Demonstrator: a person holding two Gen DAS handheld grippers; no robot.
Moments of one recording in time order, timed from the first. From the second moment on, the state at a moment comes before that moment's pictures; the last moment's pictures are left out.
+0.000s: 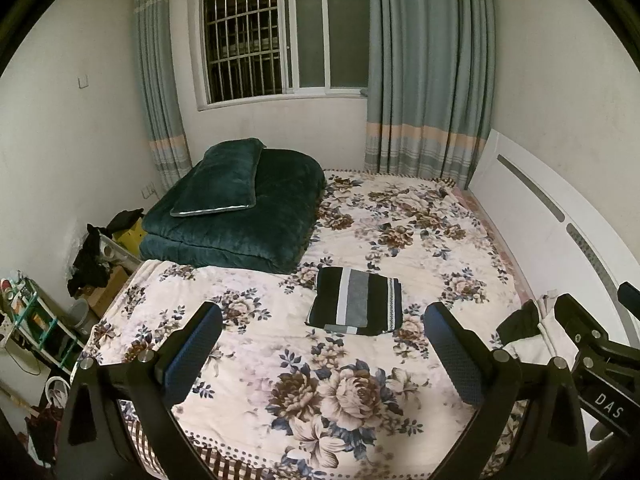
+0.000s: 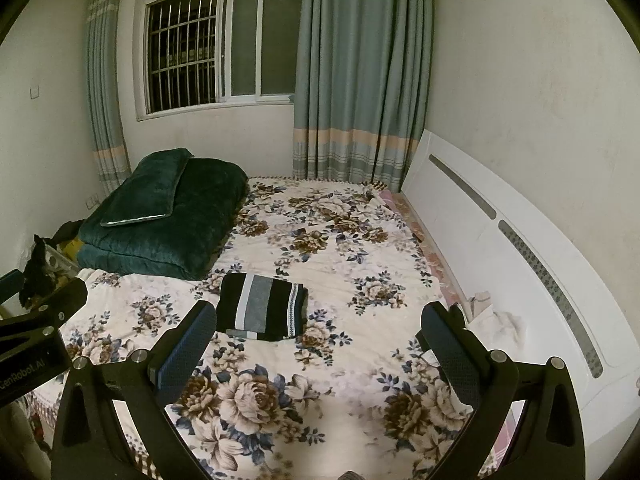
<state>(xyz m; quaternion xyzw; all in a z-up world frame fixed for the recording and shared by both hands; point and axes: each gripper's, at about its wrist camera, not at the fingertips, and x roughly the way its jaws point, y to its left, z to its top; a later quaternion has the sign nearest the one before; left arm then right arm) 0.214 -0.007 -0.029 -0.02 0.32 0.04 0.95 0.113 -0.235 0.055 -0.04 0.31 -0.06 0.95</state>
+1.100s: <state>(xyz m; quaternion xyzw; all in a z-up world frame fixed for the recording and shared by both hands) 0.214 0.019 -0.023 -0.02 0.32 0.05 0.95 0.104 -0.227 0.055 -0.03 0.31 -0.07 0.95</state>
